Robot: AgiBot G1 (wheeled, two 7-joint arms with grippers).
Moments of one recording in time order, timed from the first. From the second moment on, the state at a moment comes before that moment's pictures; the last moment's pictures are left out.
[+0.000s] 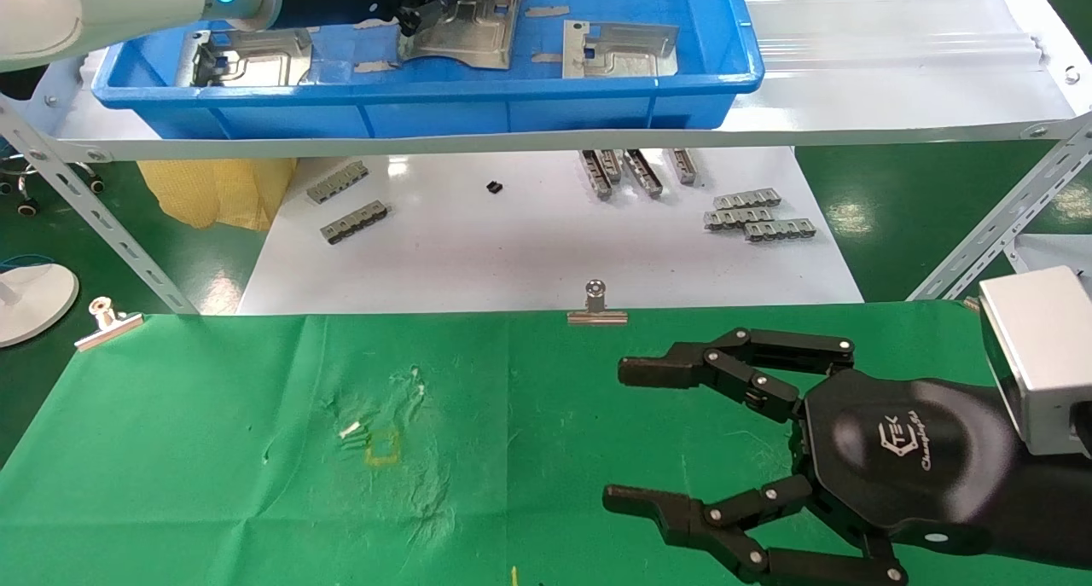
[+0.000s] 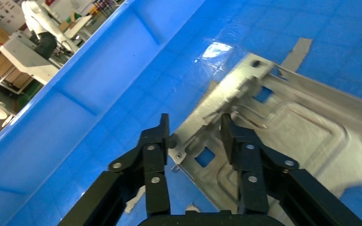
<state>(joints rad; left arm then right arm) -2.05 1.36 0.75 -0.21 1.51 0.70 -0.05 1.08 -0.60 -0.32 1.28 -0.70 -1.48 0.17</state>
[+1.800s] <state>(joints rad) -2.16 1.03 0.68 -0.15 1.18 1.33 0.16 1.08 -0.60 -0.32 1.28 -0.70 -1.48 0.17</state>
